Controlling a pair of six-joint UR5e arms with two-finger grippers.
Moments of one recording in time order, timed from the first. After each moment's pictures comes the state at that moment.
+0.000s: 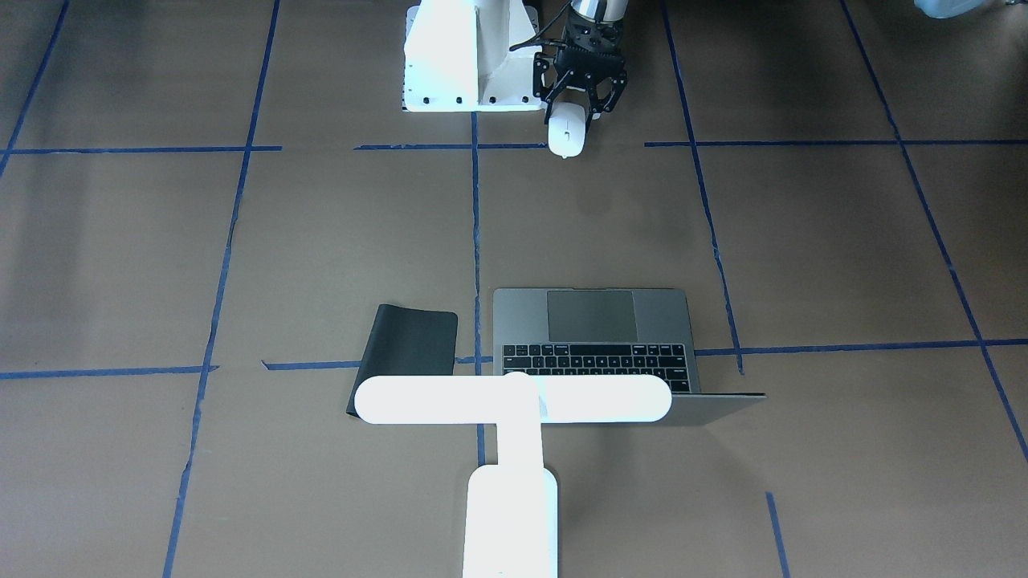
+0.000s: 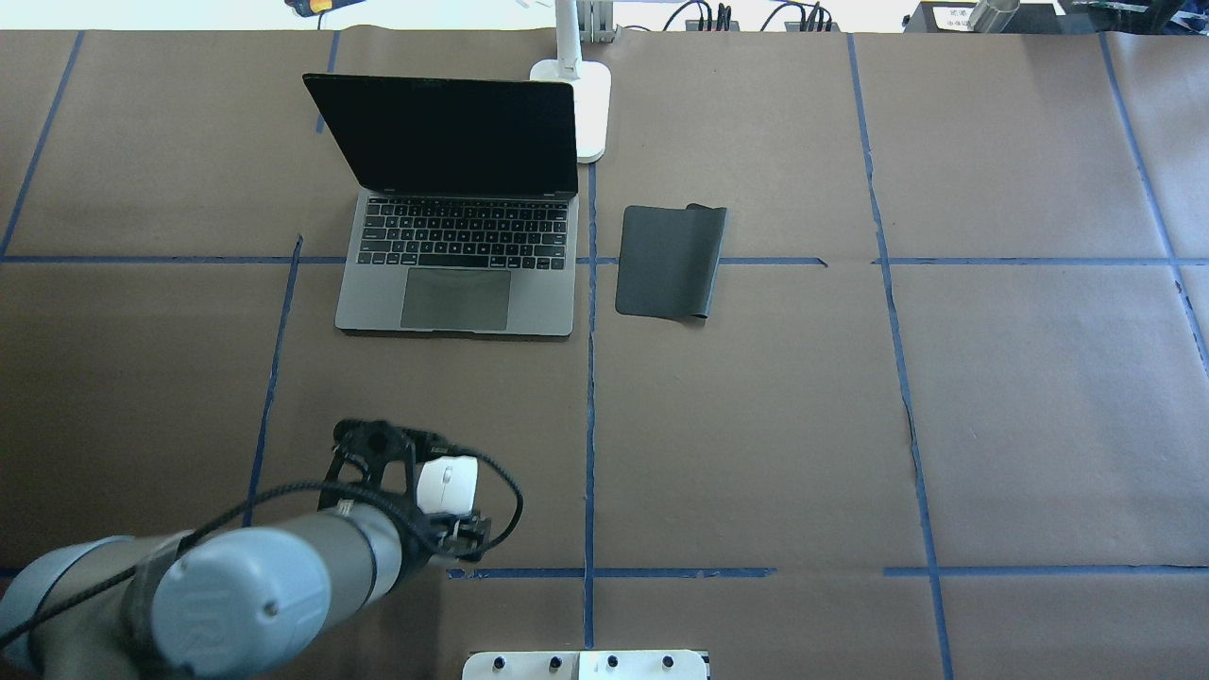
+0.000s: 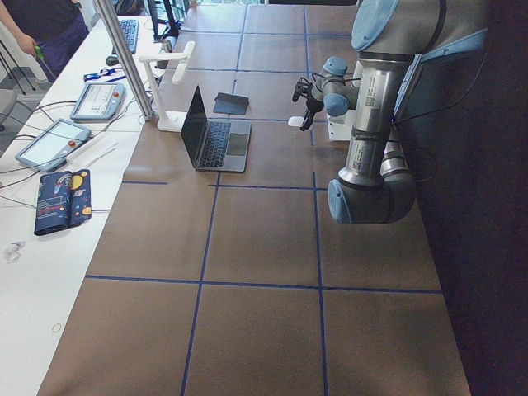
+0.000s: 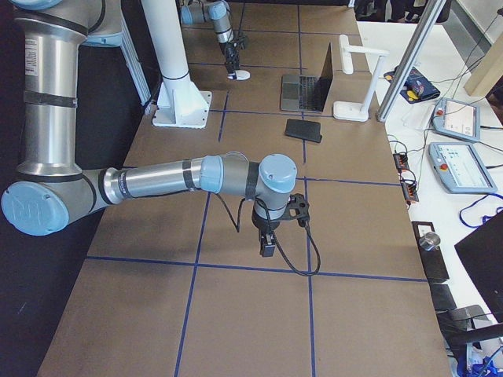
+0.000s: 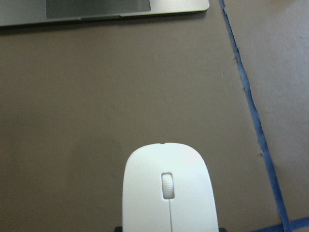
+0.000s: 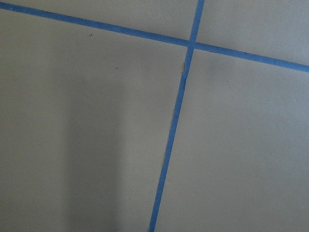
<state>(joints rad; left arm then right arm) -0.20 -1.92 -2.13 -1.63 -1.45 -1.27 1.56 -1.68 1.87 -1.86 2.31 -0.25</state>
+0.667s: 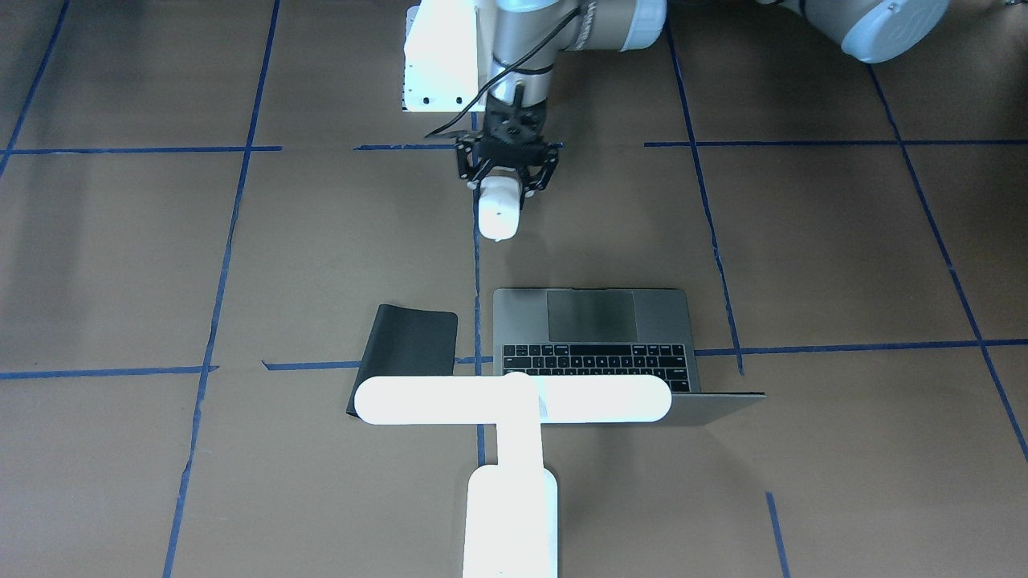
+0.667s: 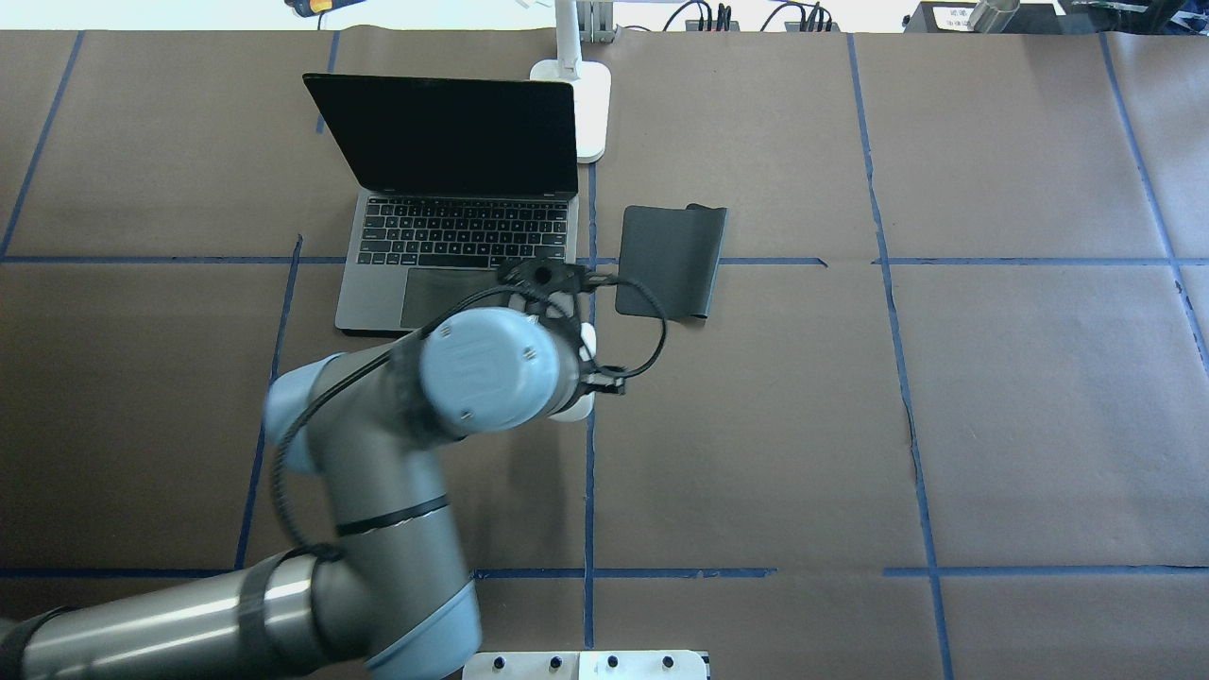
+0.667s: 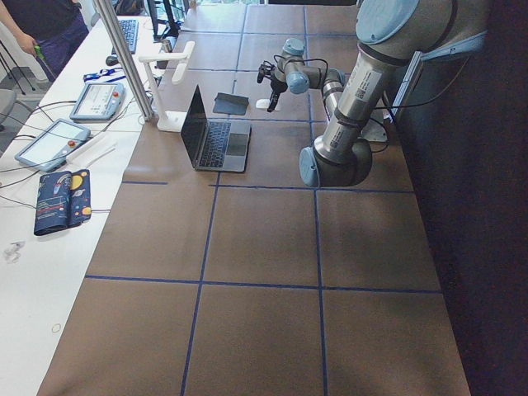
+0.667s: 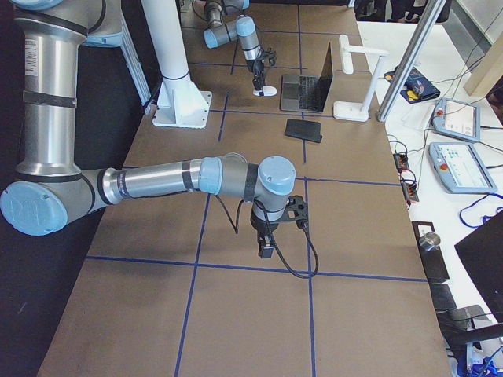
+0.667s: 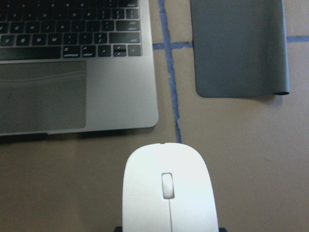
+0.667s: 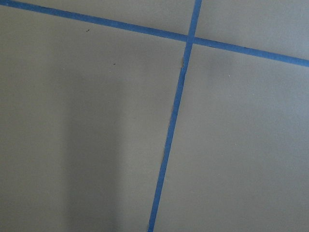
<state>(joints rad) -0.39 -2.36 -1.68 -1.63 -1.59 -1.23 1.56 -1.68 1.87 -1.86 2.31 -0.25</state>
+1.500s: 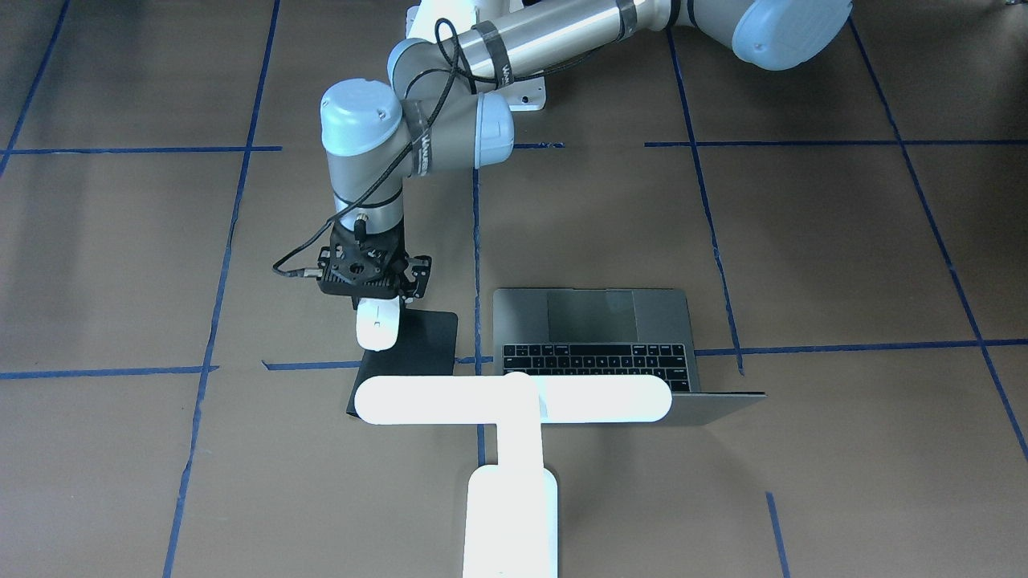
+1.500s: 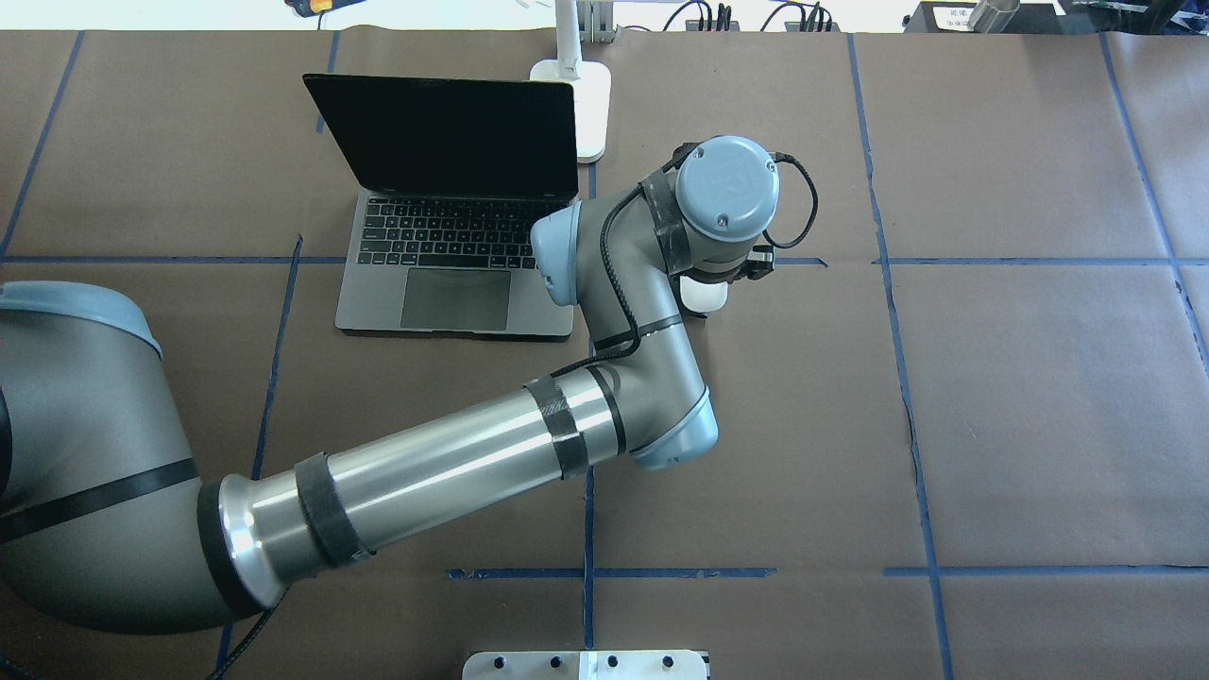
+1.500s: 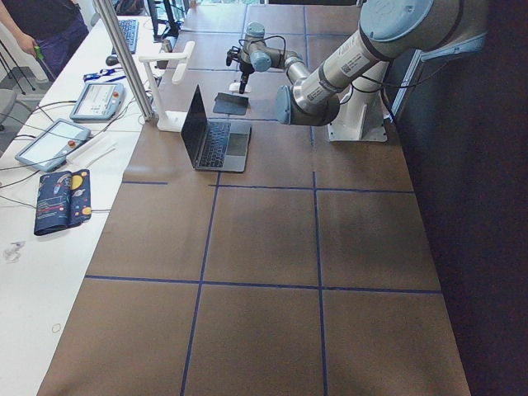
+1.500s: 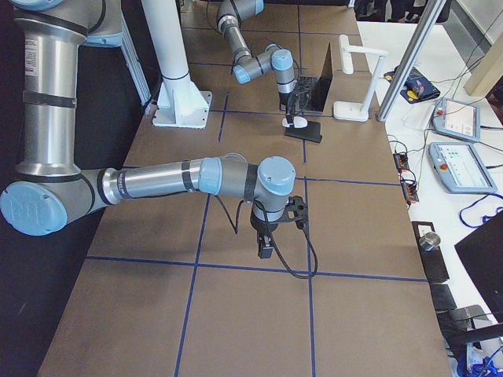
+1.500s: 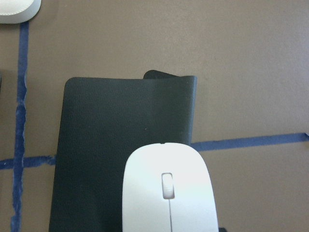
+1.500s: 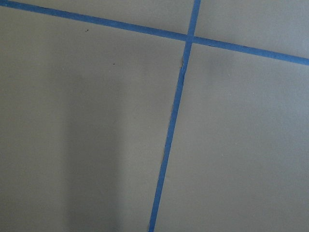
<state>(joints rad) -0.51 -2.84 -0.88 -1.91 -1.71 -1.17 1.56 -1.68 1.87 -1.86 2.31 -0.25</state>
